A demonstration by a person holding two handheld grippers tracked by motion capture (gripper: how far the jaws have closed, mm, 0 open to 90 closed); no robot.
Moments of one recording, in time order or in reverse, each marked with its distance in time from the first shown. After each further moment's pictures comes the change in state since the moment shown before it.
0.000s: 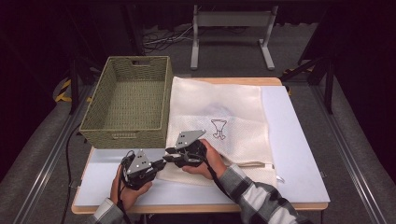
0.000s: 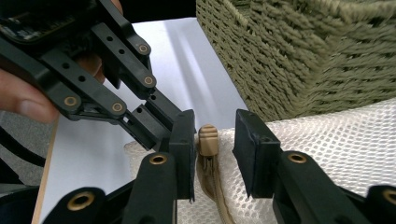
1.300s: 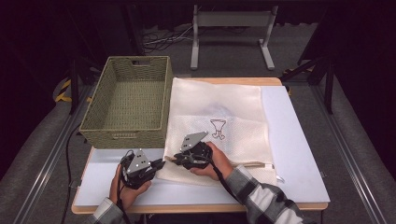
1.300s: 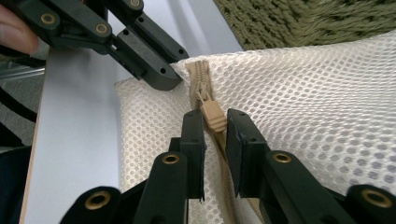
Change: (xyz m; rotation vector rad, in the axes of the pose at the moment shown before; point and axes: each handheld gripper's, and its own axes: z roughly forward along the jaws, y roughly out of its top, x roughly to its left) left arm 0.003 -0.001 0.000 0.002 0.013 -0.002; right arm -0.006 -0.020 -0.005 0.136 0.012 0.016
